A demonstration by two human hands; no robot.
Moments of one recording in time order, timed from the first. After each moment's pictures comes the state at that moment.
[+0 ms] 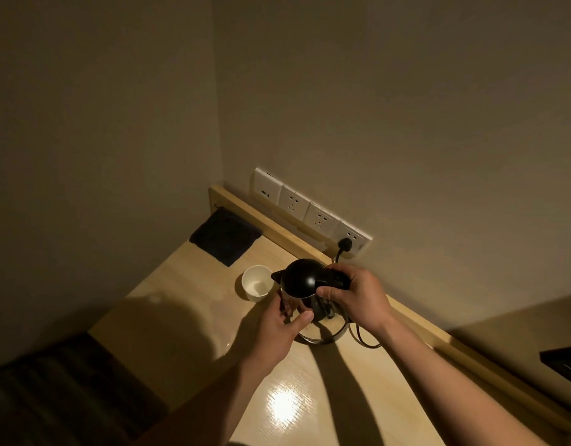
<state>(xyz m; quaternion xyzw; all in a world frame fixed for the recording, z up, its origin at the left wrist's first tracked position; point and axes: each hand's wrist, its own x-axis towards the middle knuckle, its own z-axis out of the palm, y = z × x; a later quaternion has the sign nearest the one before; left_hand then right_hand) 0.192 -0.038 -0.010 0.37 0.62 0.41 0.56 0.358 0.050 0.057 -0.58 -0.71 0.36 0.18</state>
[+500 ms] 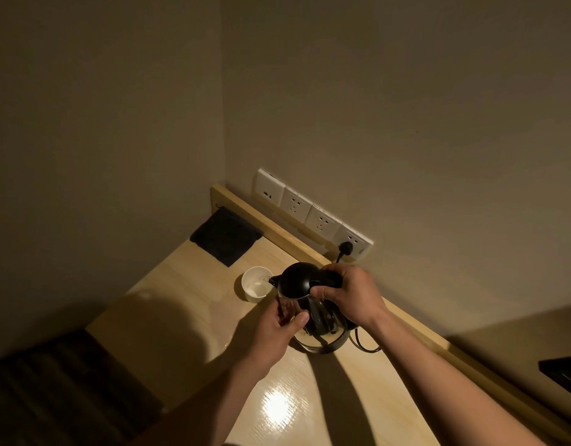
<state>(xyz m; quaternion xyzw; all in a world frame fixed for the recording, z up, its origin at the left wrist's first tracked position) 0.188 -0.039 -0.016 0.35 0.64 0.39 0.56 0.344 0.063 0.061 -0.57 -0.75 0.31 0.11</state>
